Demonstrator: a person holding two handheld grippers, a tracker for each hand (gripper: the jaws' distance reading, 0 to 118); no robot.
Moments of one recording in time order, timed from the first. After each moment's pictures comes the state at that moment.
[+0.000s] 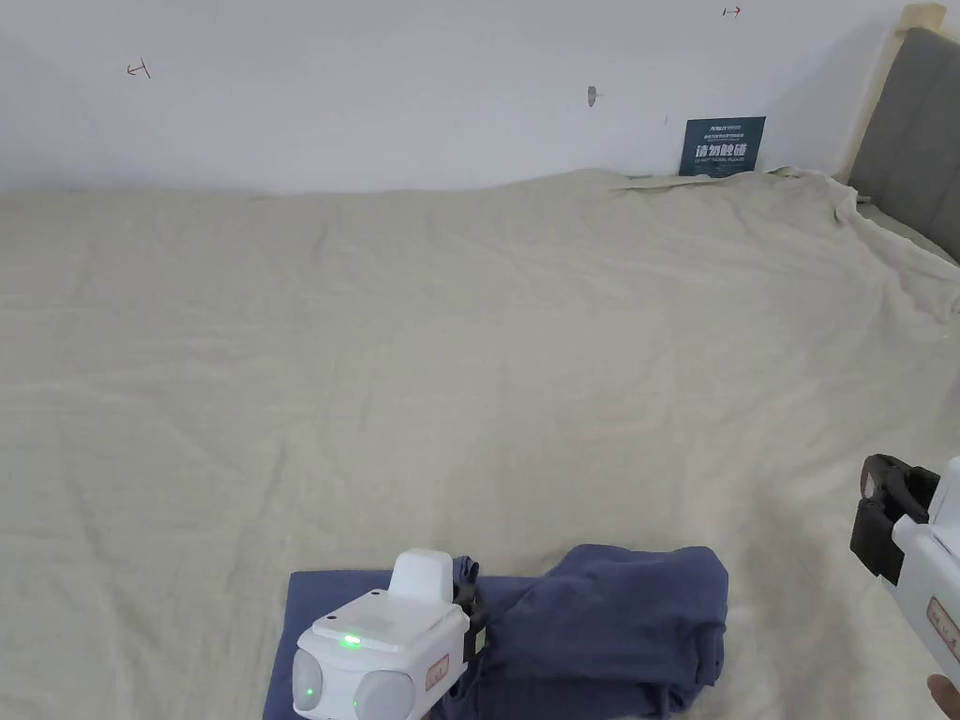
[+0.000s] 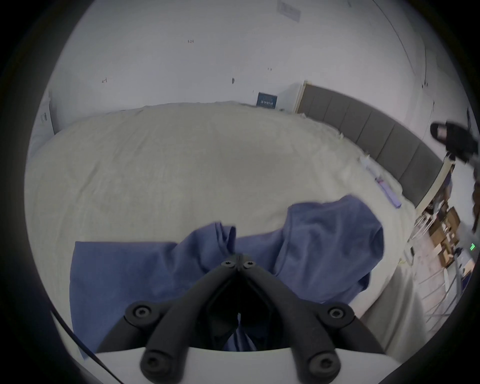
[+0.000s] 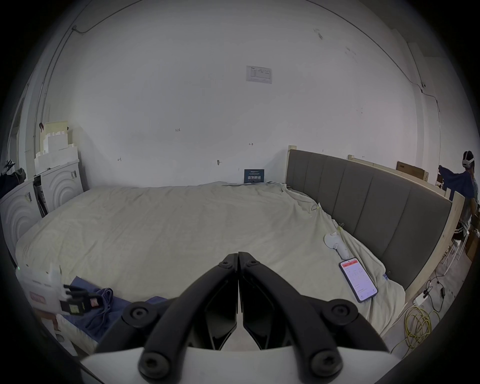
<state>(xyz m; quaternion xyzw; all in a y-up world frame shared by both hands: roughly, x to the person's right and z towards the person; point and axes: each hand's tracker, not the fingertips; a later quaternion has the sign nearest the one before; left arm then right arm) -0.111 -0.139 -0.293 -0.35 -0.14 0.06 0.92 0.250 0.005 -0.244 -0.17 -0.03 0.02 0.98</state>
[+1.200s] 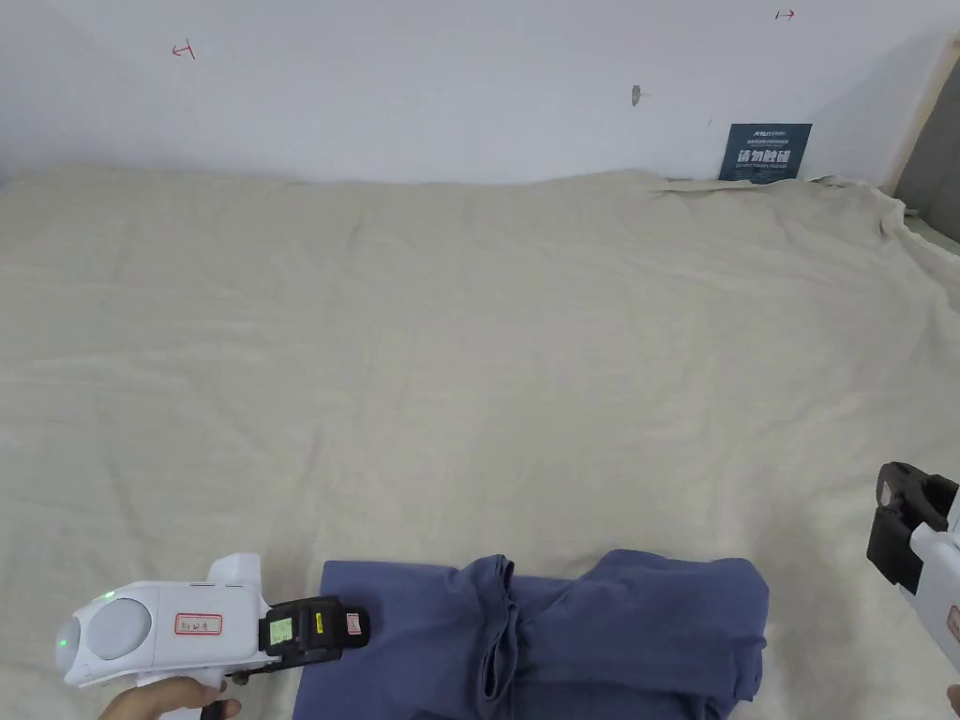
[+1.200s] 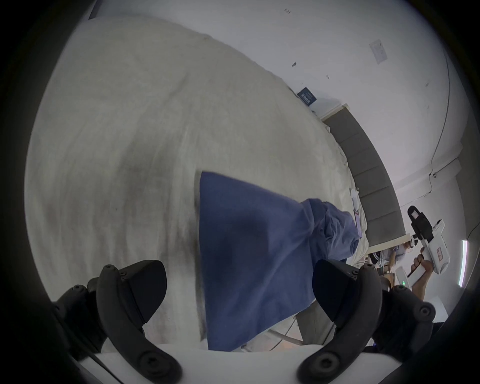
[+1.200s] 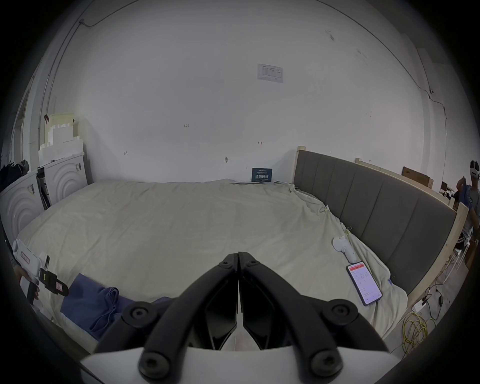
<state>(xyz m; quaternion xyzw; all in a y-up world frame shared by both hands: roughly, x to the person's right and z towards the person) -0.321 -0.163 -0.308 -0.50 -0.15 0.27 0.81 0.223 0.009 -0.255 -0.18 -0.01 0.03 0.98</state>
